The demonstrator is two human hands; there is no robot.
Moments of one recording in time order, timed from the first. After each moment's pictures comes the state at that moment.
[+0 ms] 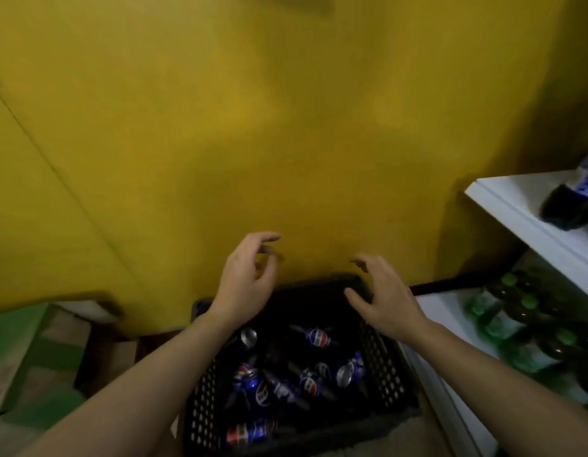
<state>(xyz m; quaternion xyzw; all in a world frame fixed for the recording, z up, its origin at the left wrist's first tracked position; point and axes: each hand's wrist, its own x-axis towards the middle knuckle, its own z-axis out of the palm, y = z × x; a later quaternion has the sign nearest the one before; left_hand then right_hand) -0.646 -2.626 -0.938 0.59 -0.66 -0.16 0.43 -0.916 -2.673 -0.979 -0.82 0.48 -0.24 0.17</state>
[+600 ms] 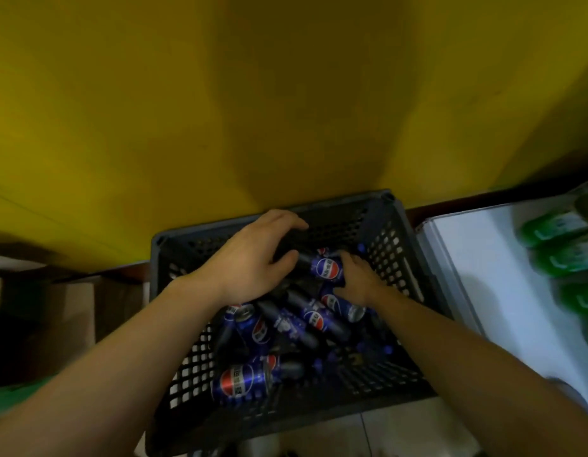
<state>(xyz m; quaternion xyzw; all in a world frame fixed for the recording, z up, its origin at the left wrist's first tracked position) -0.627 -2.700 -1.070 0.58 -0.74 -0.32 0.11 -0.862 -2.760 -1.272 -0.72 0.58 0.14 0.36</state>
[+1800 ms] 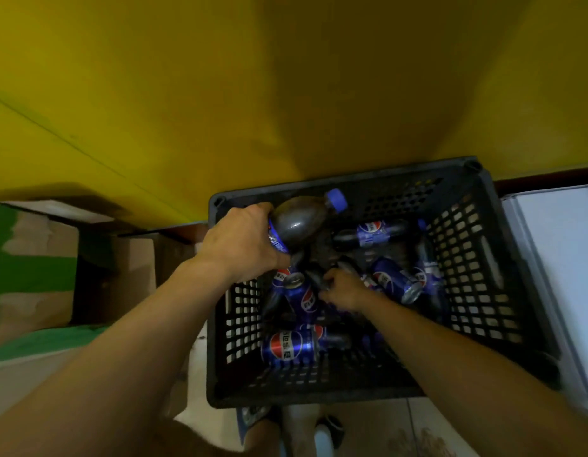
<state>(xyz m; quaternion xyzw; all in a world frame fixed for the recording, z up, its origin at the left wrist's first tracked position) -0.552 -2.667 -1.086 0.75 -0.59 -0.28 0.01 -0.743 -2.686 -1.306 -0.64 0.53 0.14 0.54</state>
